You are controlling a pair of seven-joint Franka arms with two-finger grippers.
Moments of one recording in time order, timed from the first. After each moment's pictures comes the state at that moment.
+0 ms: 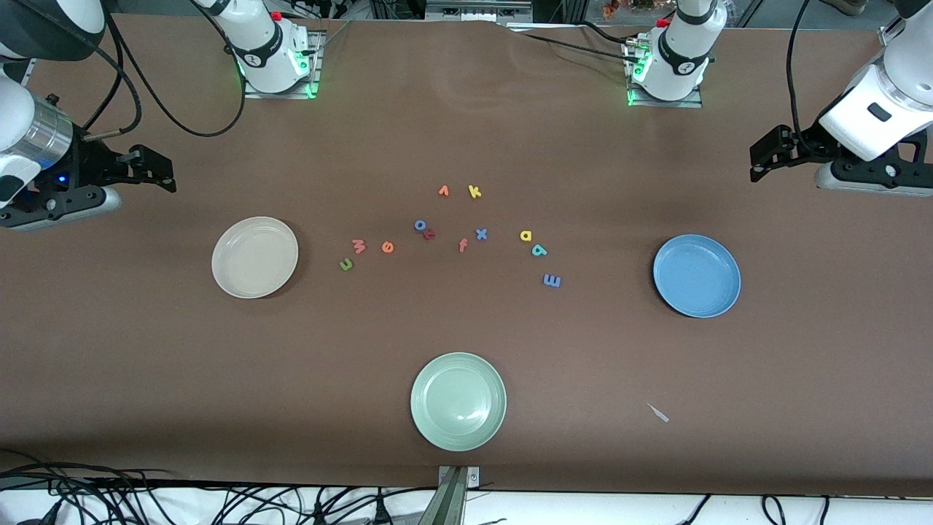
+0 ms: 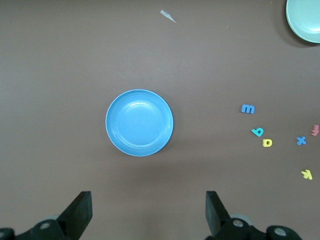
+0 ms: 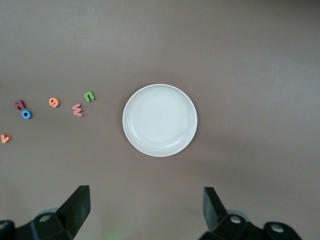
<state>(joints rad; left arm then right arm) -0.07 -0.02 -0.04 -1.63 0.00 1.59 -0.03 0.03 0.07 0.04 -1.62 0.00 1.61 -0.20</state>
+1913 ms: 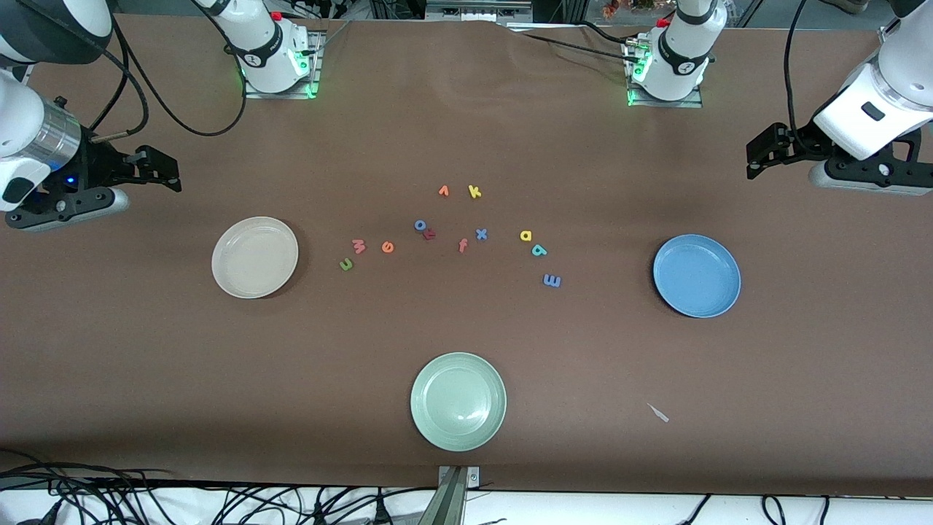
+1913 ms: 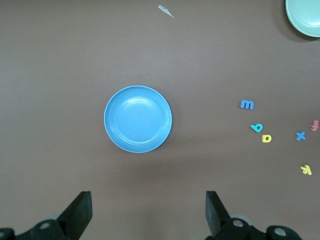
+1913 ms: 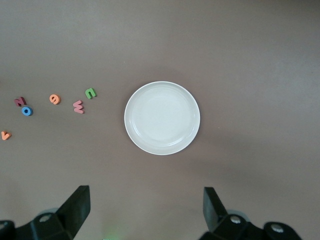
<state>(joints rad) -0.07 -0.02 -0.05 -1.62 0.00 1.57 -0.03 0.03 0.07 0.05 -1.64 0.00 1.61 -0.20</state>
